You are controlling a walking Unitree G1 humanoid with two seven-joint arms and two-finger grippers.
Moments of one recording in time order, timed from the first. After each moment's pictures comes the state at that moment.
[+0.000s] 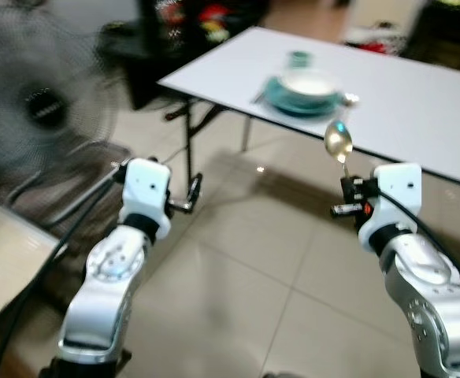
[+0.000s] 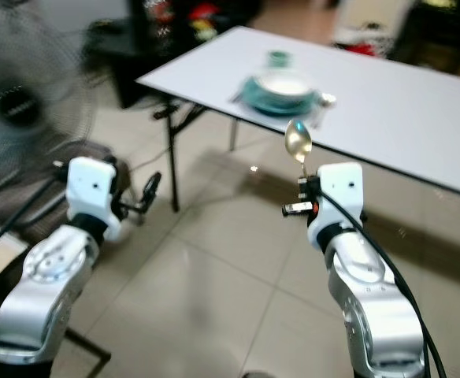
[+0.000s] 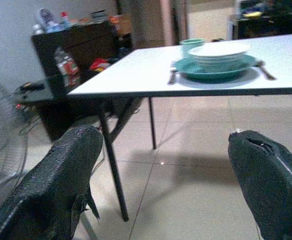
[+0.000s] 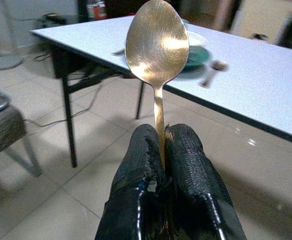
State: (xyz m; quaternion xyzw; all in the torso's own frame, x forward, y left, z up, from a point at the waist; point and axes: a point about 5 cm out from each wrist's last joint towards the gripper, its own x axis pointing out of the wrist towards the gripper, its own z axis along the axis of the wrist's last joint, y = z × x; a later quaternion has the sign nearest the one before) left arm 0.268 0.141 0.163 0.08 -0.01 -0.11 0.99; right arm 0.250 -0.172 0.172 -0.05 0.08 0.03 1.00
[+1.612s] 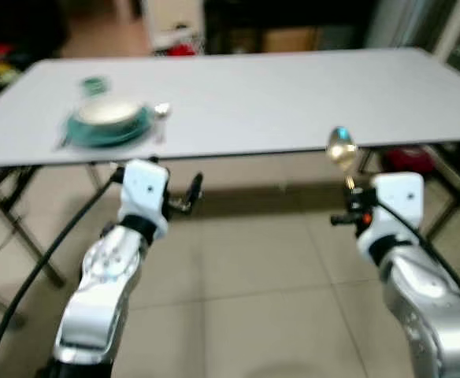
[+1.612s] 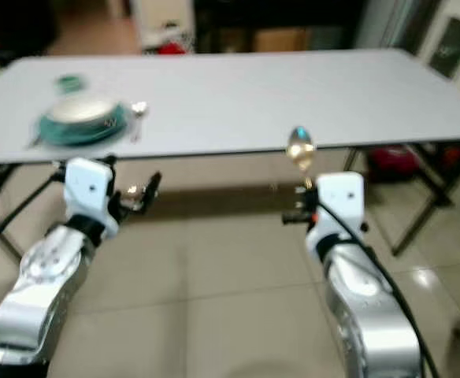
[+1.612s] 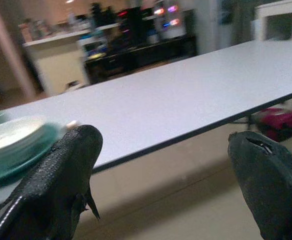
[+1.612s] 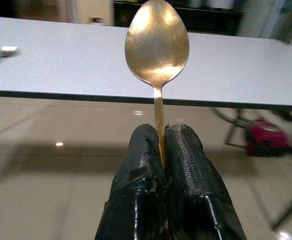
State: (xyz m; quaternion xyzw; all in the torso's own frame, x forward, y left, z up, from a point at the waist) left arm 0.267 0.137 0.165 0.08 -0.03 -0.15 0.99; right arm 0.238 -0.172 0.168 -0.06 0.08 0.01 1.00
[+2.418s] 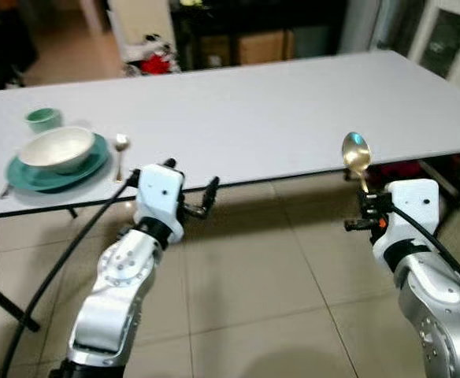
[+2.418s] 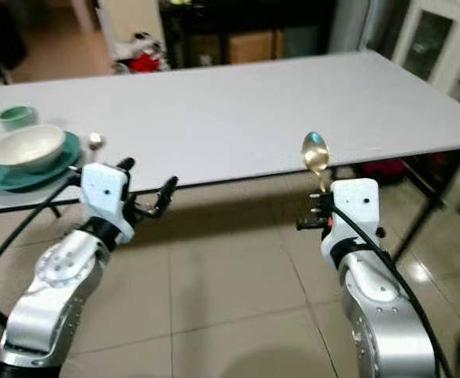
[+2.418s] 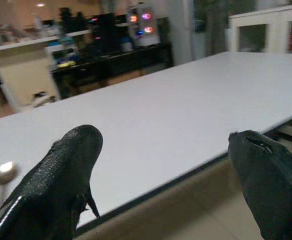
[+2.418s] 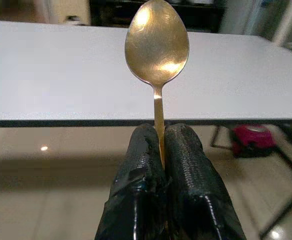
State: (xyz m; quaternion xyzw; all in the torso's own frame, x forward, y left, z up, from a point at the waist) left arm 0.264 0.129 0.159 0.06 -0.03 -0.16 0.99; right arm 0.232 -0.181 0.162 -0.06 0.09 0.02 0.99
